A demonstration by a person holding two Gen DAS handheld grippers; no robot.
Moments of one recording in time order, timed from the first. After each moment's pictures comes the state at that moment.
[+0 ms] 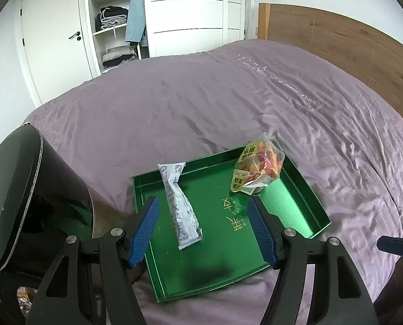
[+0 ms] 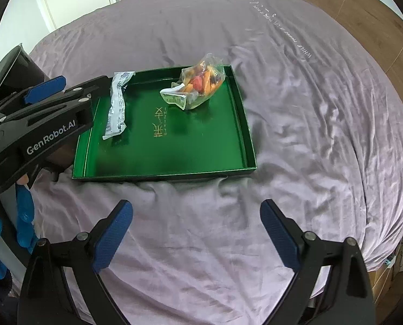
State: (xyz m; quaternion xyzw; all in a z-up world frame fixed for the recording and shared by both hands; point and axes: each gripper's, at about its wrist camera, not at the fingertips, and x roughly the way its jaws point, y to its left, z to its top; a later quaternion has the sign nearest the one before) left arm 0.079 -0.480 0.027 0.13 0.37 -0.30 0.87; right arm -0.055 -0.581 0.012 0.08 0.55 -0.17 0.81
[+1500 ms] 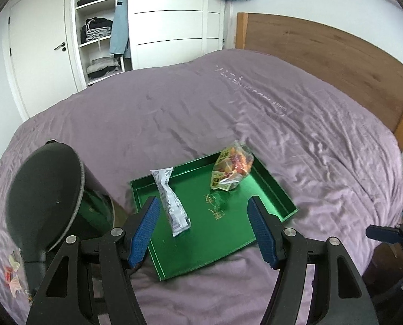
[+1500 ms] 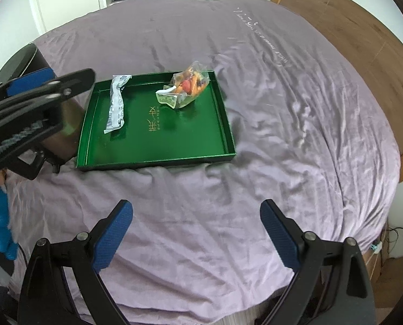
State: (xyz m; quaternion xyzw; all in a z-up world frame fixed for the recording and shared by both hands) left arm 0.039 -0.447 0.084 0.13 0.36 -0.36 0.85; right arm -0.093 -0.550 0.054 0.06 0.54 -0.23 0.81
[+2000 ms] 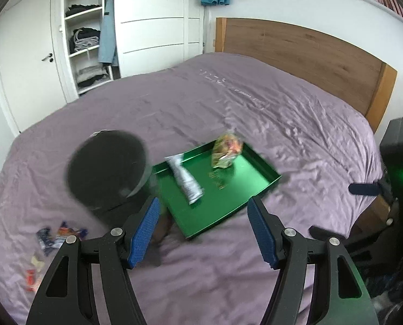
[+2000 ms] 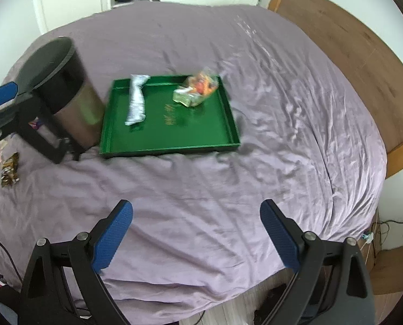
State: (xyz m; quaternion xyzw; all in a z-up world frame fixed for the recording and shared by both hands) left arm 0.014 -0.331 0.127 0.16 0.34 -0.41 0.83; right arm -0.112 -0.474 0.085 0.04 0.53 -0.22 0.82
